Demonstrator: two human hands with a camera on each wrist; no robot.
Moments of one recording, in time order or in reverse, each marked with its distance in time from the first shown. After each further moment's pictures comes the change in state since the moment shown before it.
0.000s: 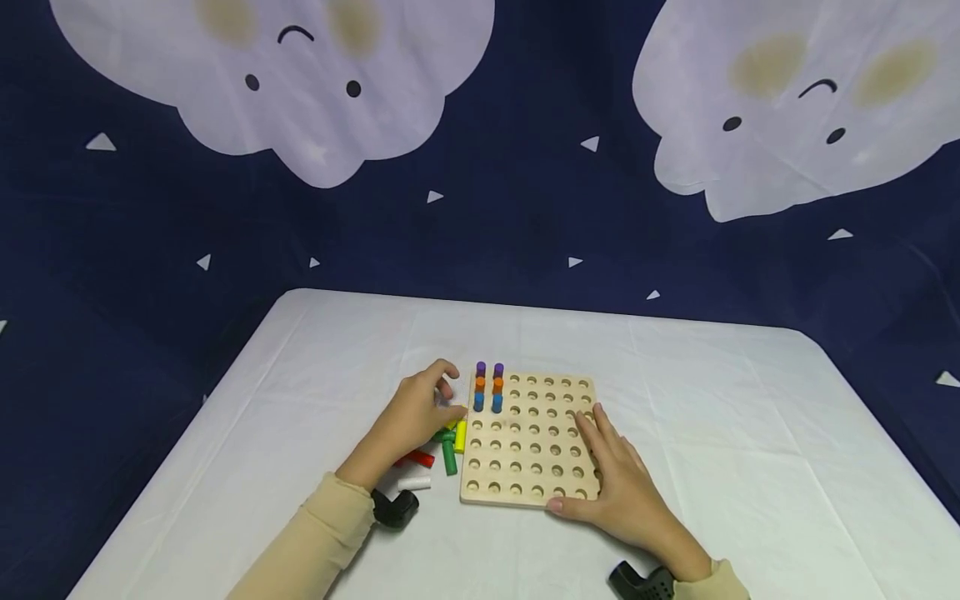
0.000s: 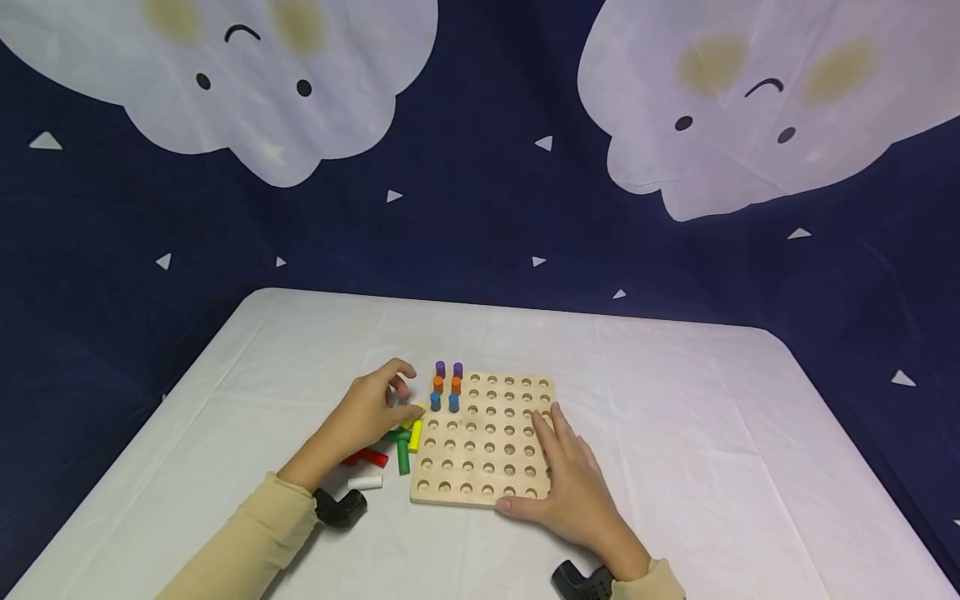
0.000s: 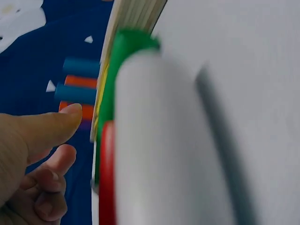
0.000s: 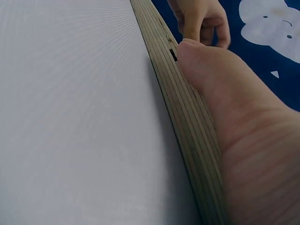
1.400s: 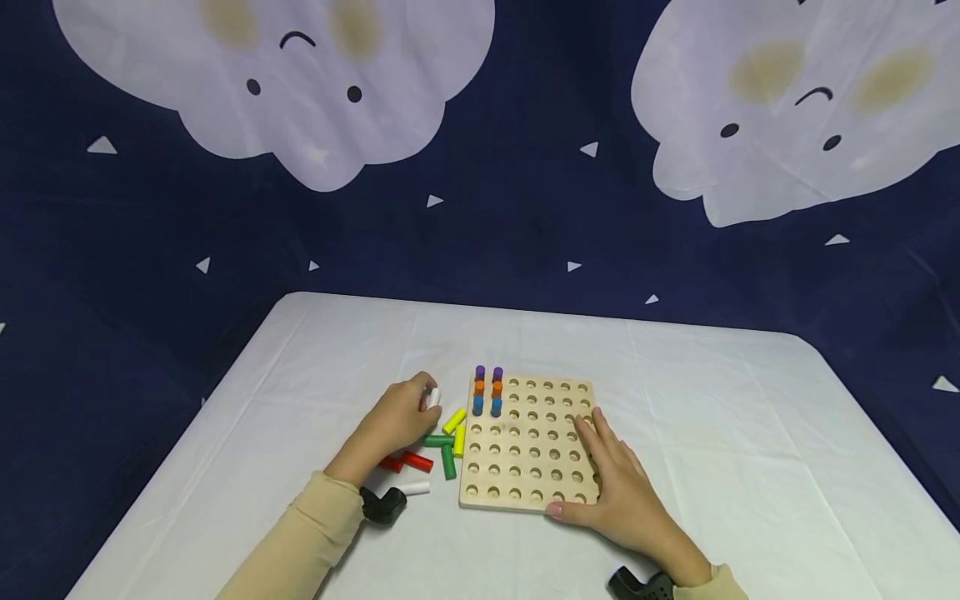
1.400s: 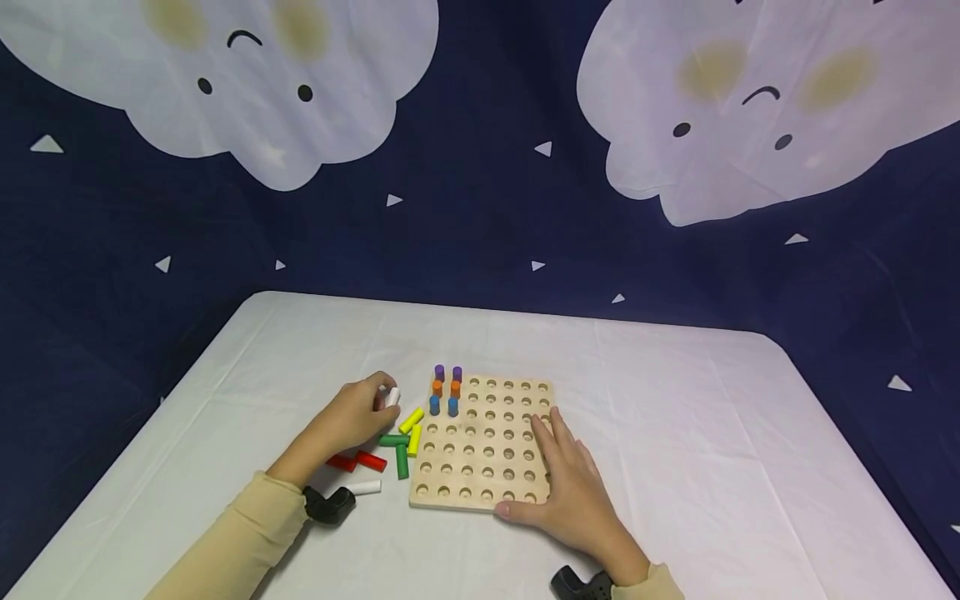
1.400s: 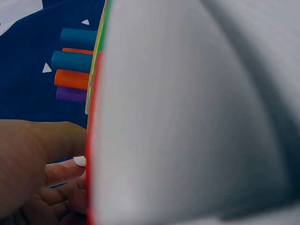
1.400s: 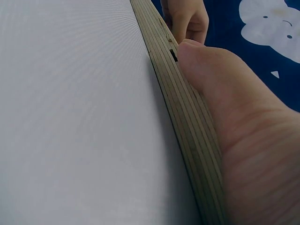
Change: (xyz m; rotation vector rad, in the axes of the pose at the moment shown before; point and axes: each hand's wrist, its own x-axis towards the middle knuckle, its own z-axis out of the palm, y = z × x) left_hand 0.001 -0.014 -0.010 0.128 -0.083 -0.166; right_hand 0.002 0.005 0.003 0.022 0.012 -0.006
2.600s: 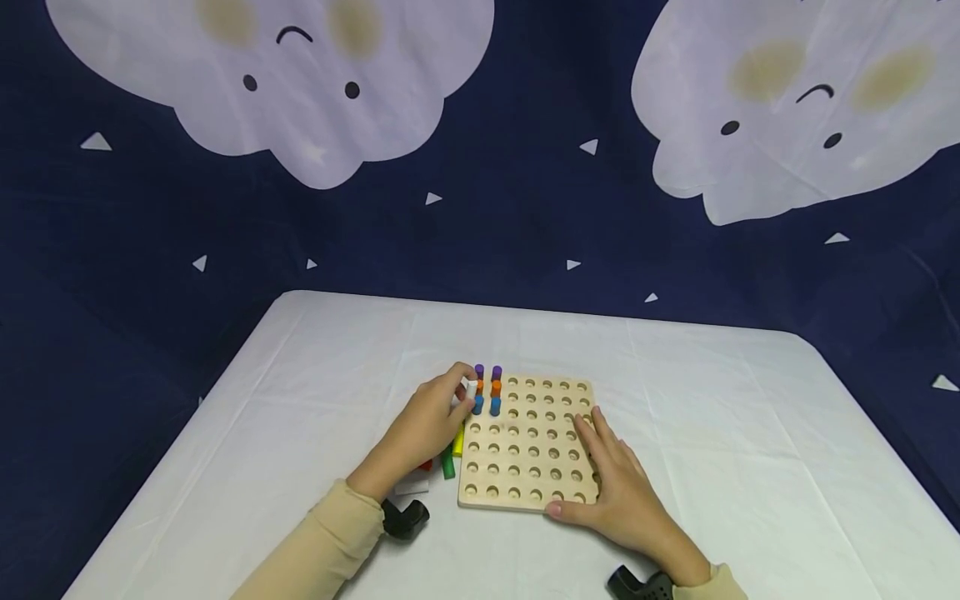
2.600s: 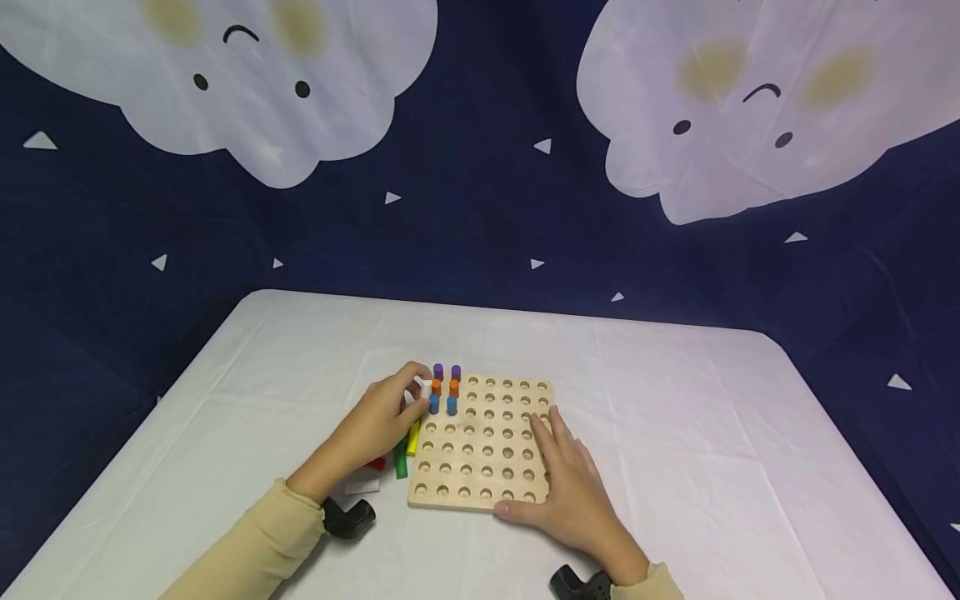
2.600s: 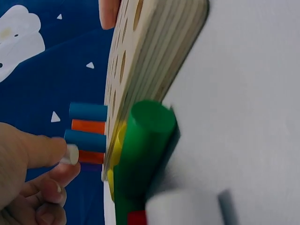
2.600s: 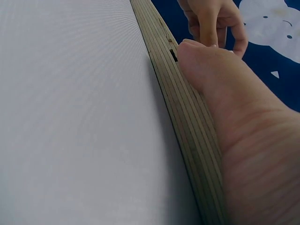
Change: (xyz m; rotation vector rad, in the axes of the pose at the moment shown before) left_hand -0.012 0.038 0.013 -0.078 0.088 0.238; right_hand 0.001 0.001 0.001 -0.012 -0.004 0.008
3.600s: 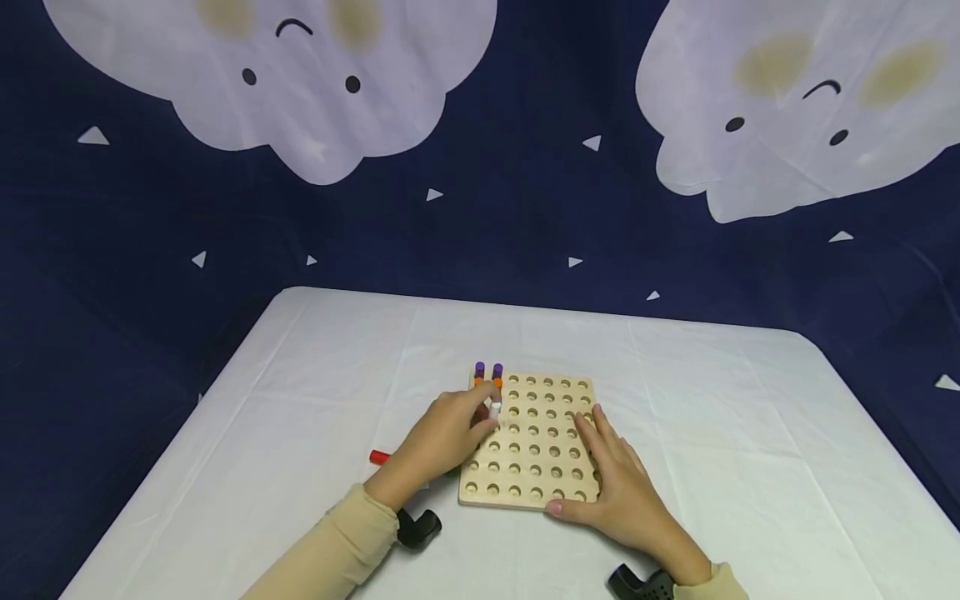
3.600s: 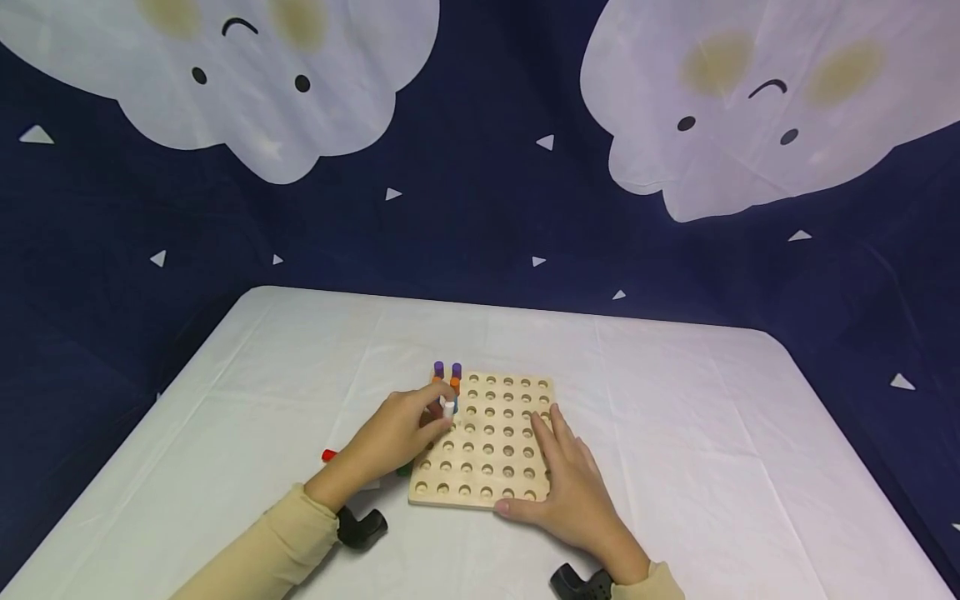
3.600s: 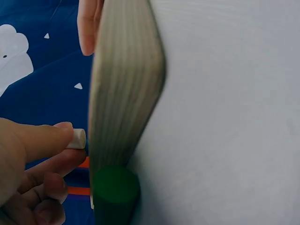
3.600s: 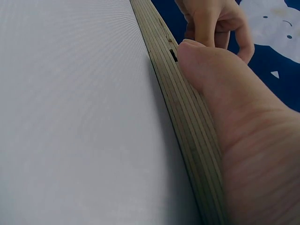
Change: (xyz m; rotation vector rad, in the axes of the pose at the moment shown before) left_hand -0.008 0.009 0.017 0.035 -0.053 0.146; right_hand 0.000 -0.002 -0.001 -0.014 -0.012 0.018
